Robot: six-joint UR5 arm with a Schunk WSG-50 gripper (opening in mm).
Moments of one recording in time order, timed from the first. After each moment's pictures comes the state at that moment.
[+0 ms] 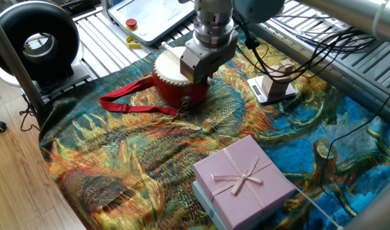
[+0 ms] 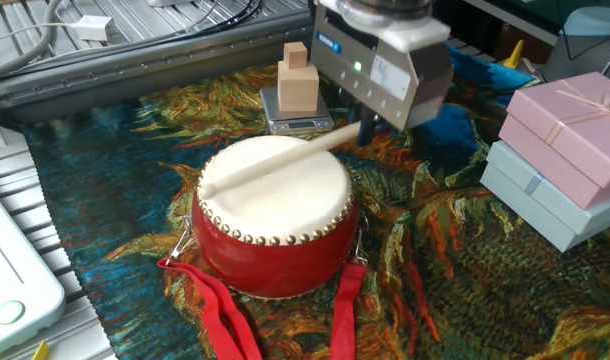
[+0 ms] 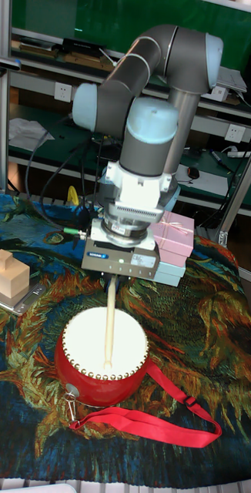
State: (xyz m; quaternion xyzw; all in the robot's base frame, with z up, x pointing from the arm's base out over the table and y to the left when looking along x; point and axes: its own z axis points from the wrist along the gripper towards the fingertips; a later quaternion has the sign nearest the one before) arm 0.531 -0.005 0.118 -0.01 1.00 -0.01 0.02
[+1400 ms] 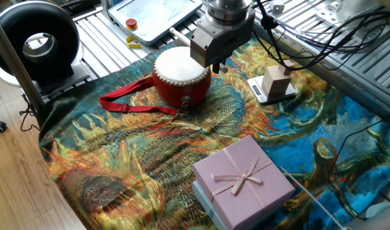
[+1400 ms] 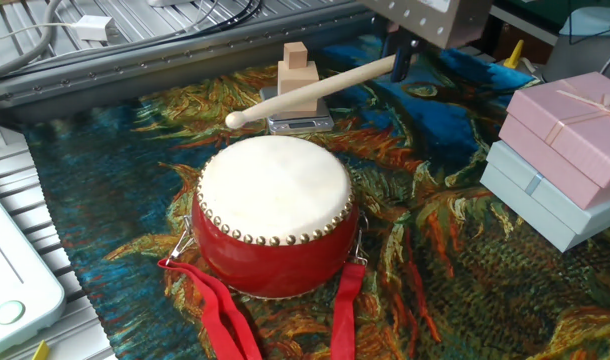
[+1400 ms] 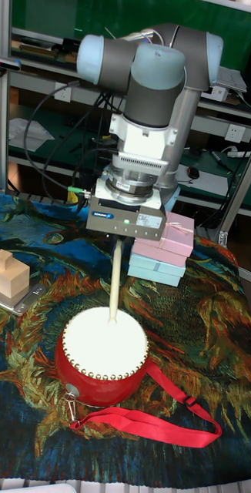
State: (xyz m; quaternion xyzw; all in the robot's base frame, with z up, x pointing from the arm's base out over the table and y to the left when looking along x) arm 0.494 -0.005 0.178 0.00 1.00 0.00 0.00
